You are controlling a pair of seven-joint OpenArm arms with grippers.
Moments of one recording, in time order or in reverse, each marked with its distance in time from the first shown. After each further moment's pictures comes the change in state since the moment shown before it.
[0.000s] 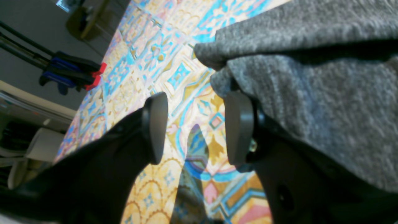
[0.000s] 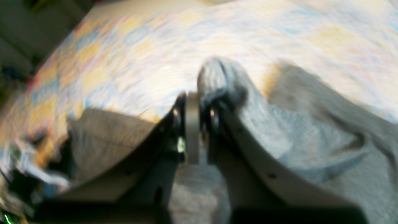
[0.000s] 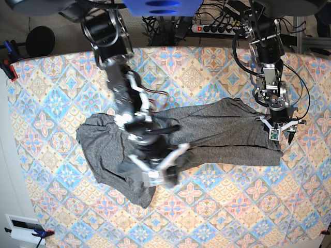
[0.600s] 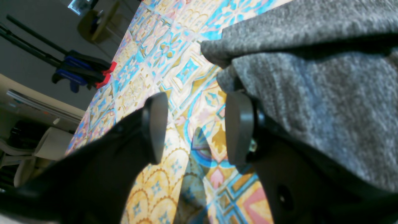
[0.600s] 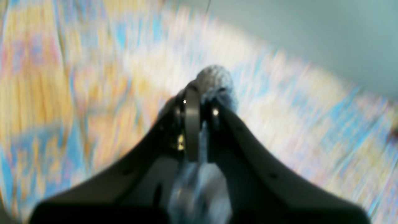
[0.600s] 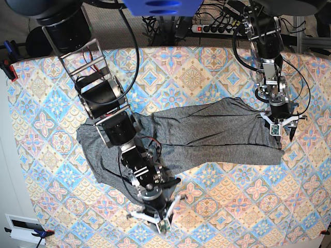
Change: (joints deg) left arm 3.4 0.3 0.0 0.7 -0.9 1.0 -1.9; right arm 36.3 -3.0 -5.4 -68.5 -4.0 -0.5 42.6
